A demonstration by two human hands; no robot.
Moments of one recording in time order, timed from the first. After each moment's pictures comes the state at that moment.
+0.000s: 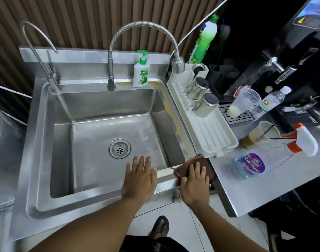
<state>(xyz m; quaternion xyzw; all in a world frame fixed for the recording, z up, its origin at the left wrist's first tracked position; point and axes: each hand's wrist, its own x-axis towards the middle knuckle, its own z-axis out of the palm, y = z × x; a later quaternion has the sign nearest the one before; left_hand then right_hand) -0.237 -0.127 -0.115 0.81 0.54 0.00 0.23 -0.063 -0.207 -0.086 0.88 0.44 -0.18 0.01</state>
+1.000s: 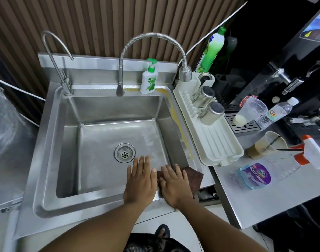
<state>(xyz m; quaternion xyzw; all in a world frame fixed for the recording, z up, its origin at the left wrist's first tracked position) -0.240 -0.127 -0.112 0.77 0.58 0.11 0.26 -0.101 -0.165 -0.089 0.73 0.64 -0.21 0.07</state>
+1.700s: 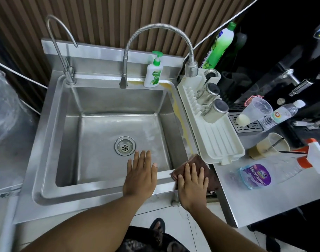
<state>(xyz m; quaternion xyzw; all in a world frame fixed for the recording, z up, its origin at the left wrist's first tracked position) -0.239 -0.128 -0.110 0.77 0.57 0.09 0.26 -0.066 -0.201 -0.099 0.84 0.51 -0.15 0.02</state>
